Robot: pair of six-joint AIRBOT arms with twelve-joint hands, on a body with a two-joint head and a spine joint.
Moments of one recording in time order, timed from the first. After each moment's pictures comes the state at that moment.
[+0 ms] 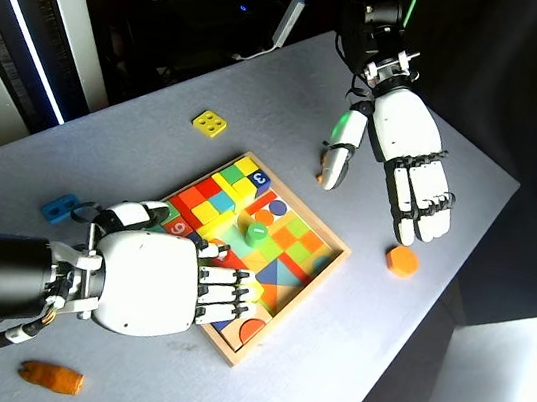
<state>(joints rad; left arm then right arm) 0.69 -1.03 1.39 -0.04 -0.43 0.75 -0.32 -1.30 1.55 -1.64 0.51 0.71</state>
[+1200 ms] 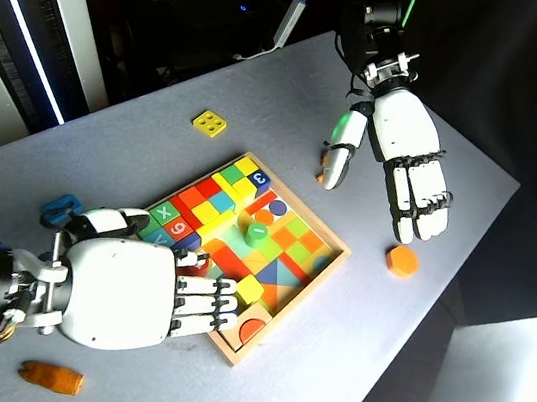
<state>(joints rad) 0.71 -1.03 1.39 -0.06 -0.43 0.75 -0.32 -1.24 1.51 -1.70 0.53 0.78</state>
